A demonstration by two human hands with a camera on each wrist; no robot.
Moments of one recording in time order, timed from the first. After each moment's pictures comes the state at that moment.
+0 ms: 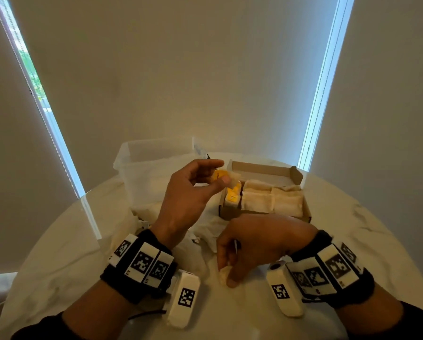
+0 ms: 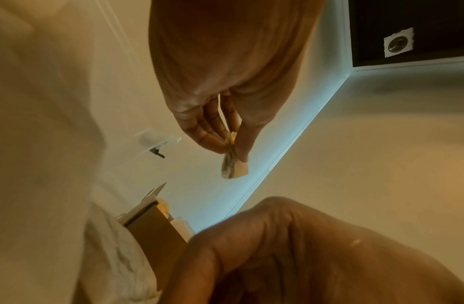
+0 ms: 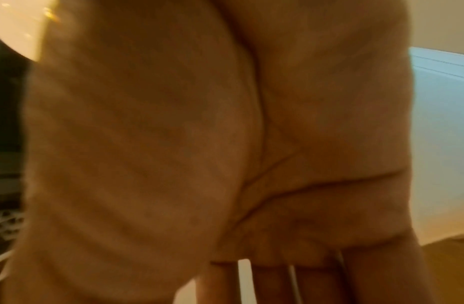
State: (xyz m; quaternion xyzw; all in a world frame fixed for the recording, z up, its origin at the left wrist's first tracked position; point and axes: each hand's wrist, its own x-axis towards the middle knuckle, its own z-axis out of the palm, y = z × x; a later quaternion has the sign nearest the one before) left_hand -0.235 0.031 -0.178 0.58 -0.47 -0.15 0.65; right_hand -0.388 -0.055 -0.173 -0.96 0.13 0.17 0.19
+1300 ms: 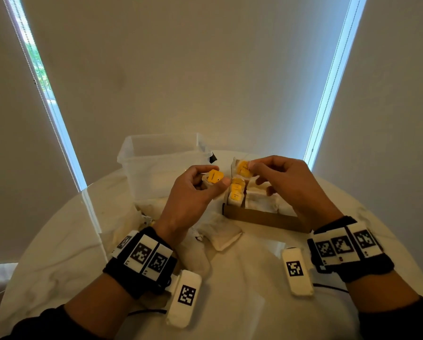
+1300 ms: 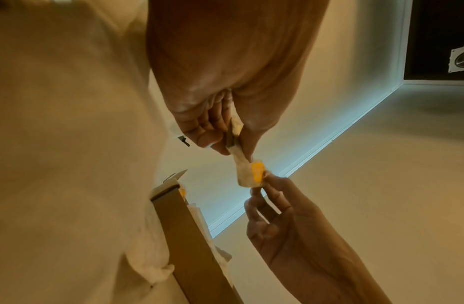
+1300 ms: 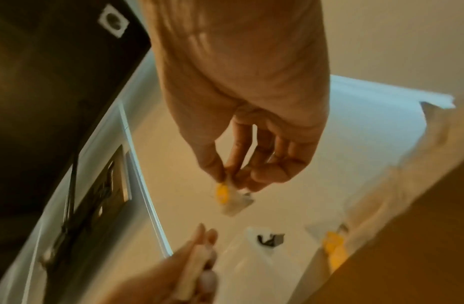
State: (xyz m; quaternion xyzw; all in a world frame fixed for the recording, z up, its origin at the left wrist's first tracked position) left_hand -0.225 0.027 -0.195 0.58 -0.41 -0.21 0.67; right_hand -0.397 -0.111 -0.161 -0.75 0.29 -0.40 0.44
